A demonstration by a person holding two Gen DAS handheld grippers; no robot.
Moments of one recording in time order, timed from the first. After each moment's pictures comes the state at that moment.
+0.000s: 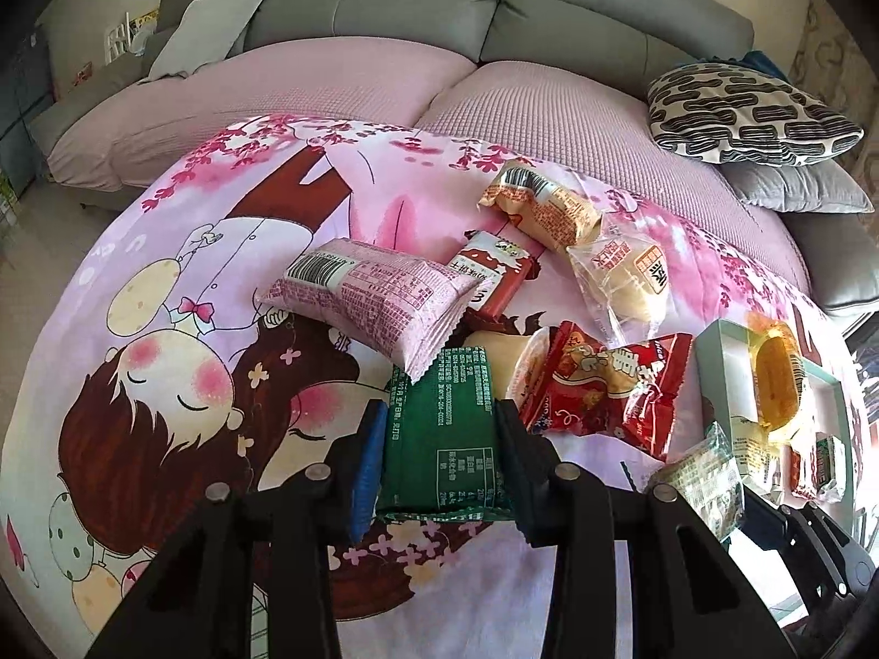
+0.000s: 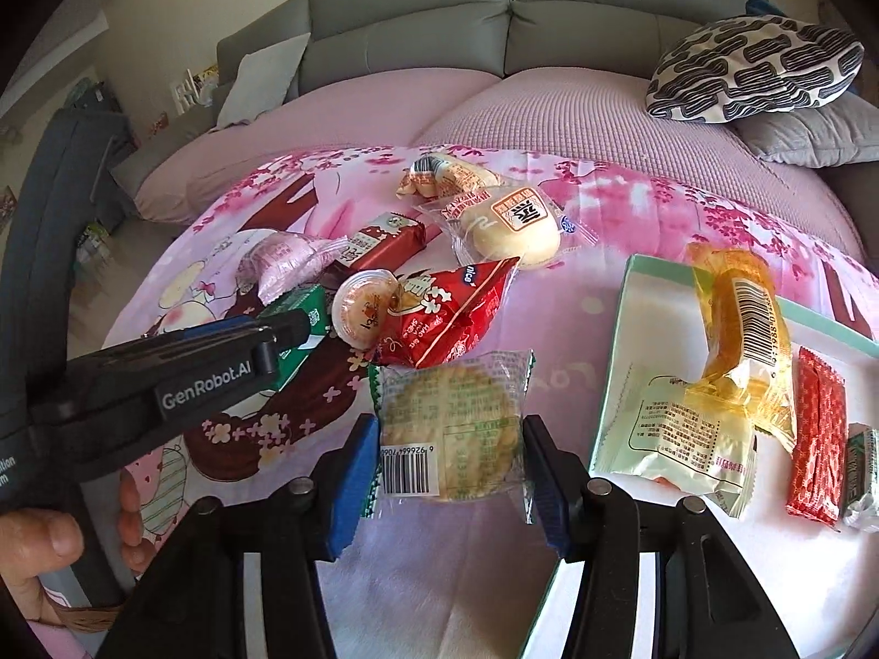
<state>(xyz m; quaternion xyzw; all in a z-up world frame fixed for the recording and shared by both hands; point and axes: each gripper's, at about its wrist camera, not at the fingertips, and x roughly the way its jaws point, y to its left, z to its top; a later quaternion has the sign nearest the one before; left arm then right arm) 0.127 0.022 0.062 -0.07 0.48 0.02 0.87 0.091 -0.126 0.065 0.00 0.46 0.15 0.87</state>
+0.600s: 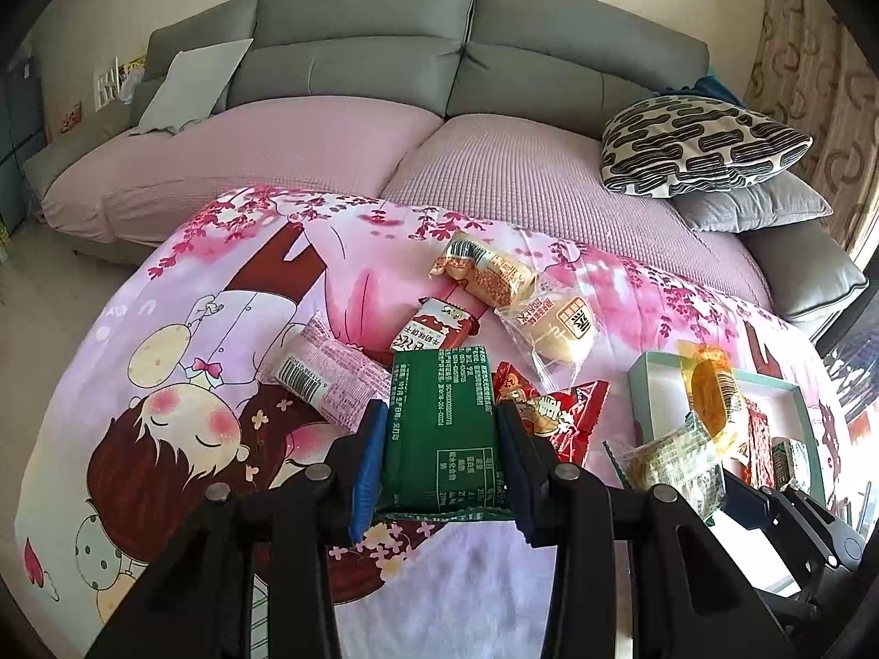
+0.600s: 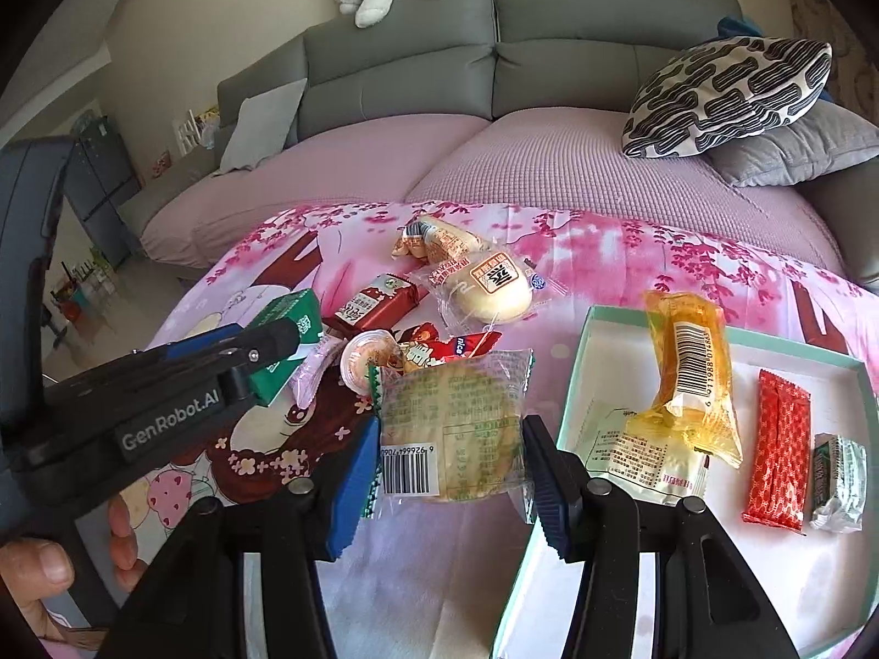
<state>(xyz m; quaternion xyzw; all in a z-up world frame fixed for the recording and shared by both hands) 0.107 0.005 0.110 -0.06 0.42 0.00 0.91 0.080 -0.146 0.100 0.03 0.42 0.15 0.89</state>
